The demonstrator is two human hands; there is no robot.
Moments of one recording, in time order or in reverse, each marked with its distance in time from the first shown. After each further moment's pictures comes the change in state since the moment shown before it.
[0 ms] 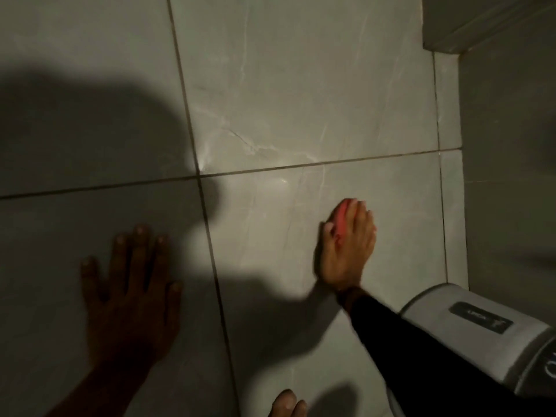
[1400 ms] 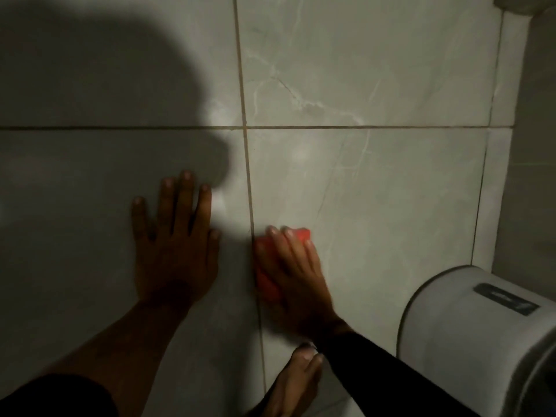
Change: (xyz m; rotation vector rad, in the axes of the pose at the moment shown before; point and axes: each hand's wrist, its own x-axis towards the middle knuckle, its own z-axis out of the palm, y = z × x) left_hand 0.004 0.007 -0.015 0.032 -0.021 -0.003; right_hand -0.145 -0.043 0.028 -0.109 -0.191 -0.870
